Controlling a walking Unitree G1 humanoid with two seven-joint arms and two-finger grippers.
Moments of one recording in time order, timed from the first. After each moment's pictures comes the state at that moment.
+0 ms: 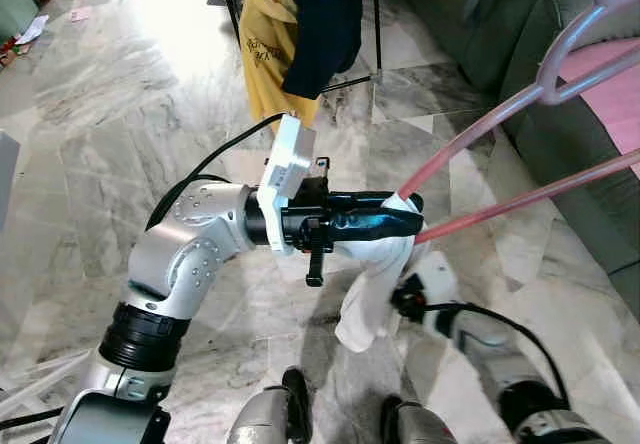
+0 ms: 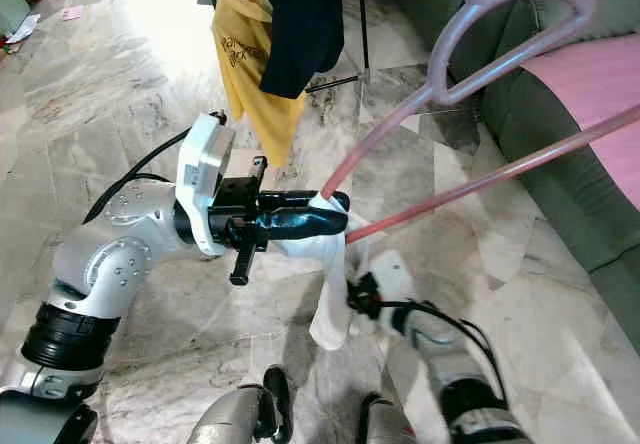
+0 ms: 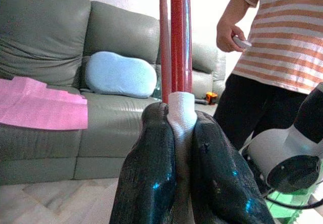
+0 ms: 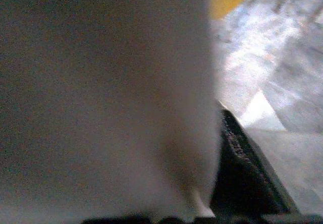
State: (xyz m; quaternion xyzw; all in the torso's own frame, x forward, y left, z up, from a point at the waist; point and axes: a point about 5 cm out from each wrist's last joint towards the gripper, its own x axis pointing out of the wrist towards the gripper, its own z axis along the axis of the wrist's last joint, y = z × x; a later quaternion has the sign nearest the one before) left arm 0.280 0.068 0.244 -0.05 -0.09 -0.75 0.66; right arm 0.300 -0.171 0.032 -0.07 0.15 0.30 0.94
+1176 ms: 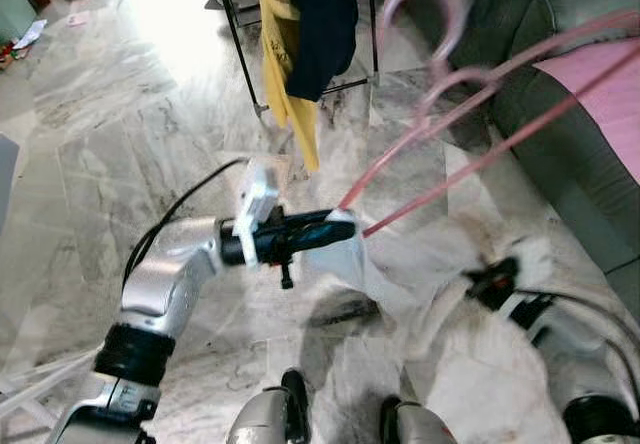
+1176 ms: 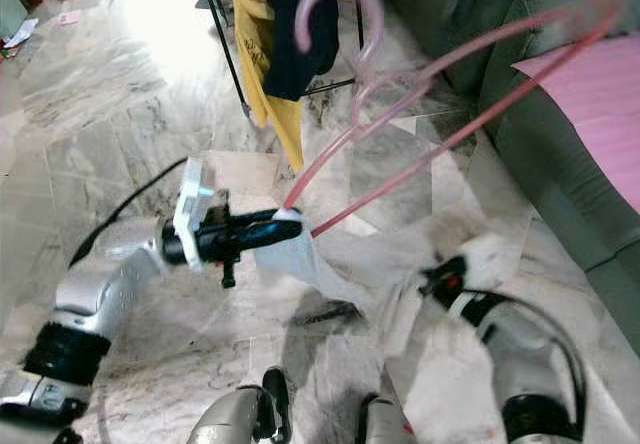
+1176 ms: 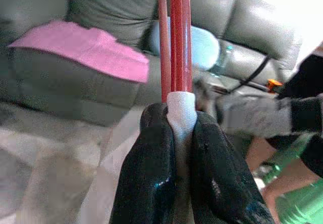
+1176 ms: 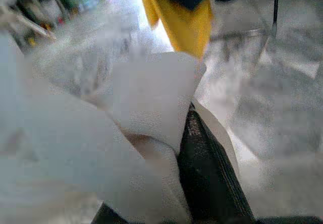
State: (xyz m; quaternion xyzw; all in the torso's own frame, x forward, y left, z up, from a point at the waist) left arm 0.307 0.109 0.168 -0.06 -0.02 -0.63 0.77; right arm 0.294 -0.241 0.085 0.04 0.03 0.26 0.97
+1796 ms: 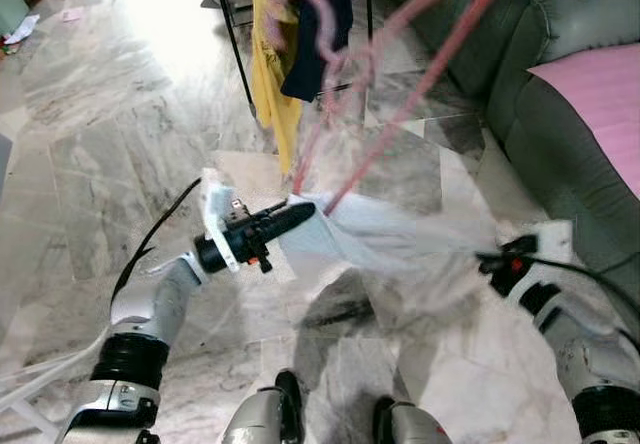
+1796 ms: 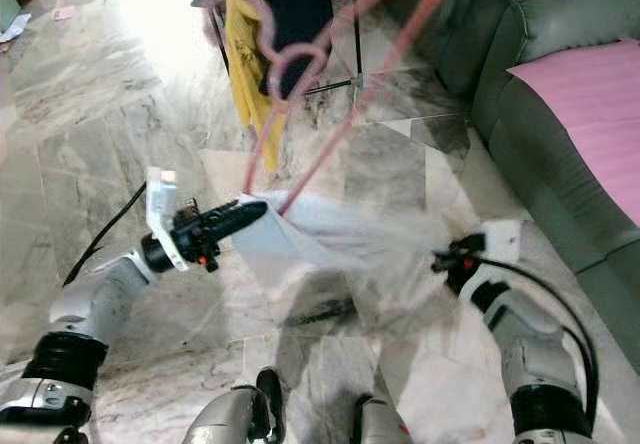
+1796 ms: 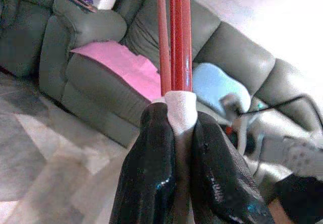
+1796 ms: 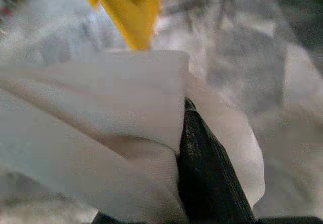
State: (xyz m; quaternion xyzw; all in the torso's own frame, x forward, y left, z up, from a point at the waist) left arm 0.318 0.138 0.147 -0.18 -0.02 -0.54 0.82; right arm 0.301 -0.252 0.081 0.07 0.11 0.16 0.98
